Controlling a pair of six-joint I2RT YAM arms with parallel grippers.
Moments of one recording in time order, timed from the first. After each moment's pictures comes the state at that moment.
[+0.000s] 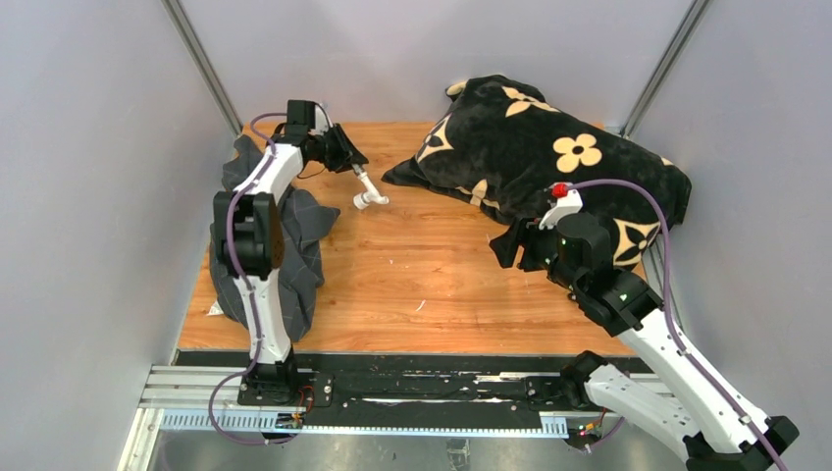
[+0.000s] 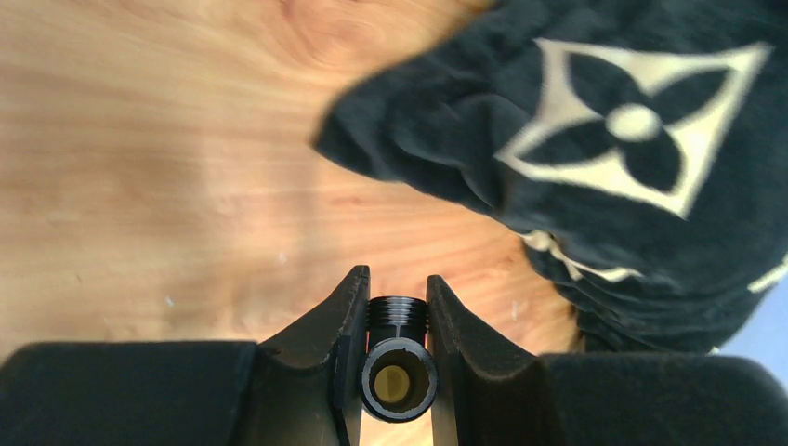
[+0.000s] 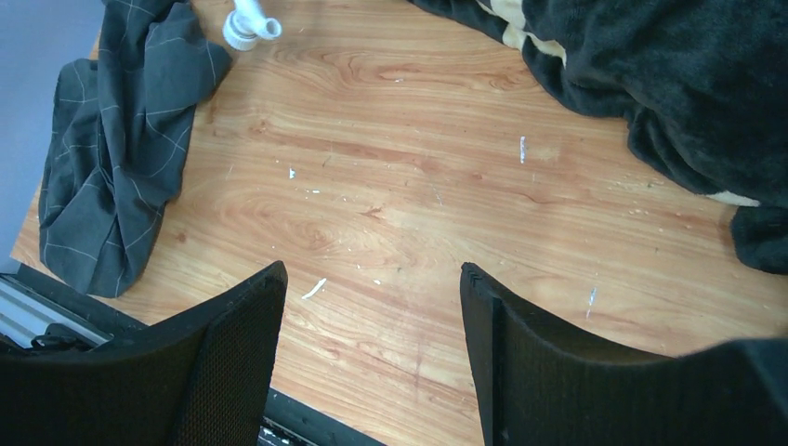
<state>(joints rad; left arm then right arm) -0.06 2.01 1.68 -0.39 0.51 -0.62 0.61 0.77 0.87 -0.51 0.12 0.43</state>
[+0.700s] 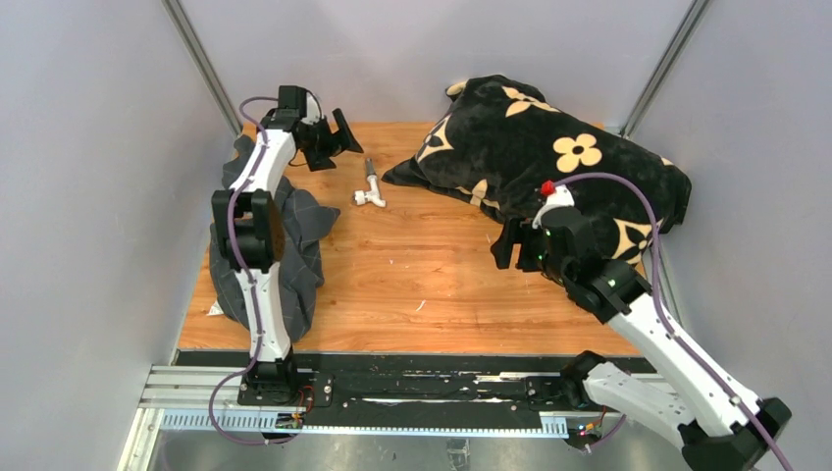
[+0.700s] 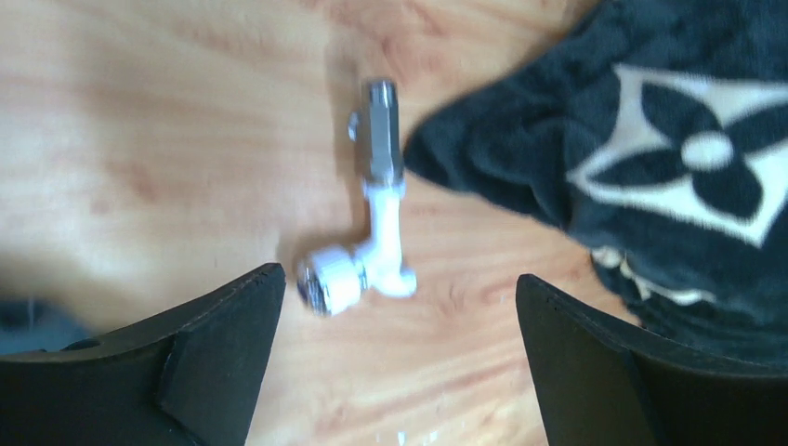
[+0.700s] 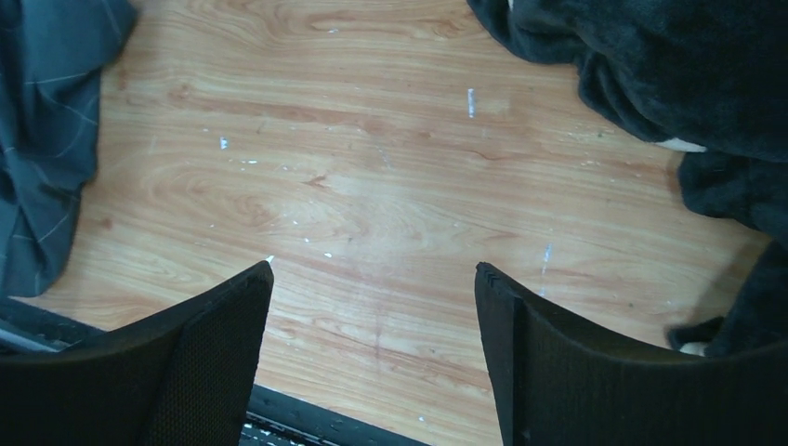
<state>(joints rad) -0.02 2.24 2.05 -0.69 0.44 -0.47 0.61 0.82 0.88 -0.61 0.17 0.43</state>
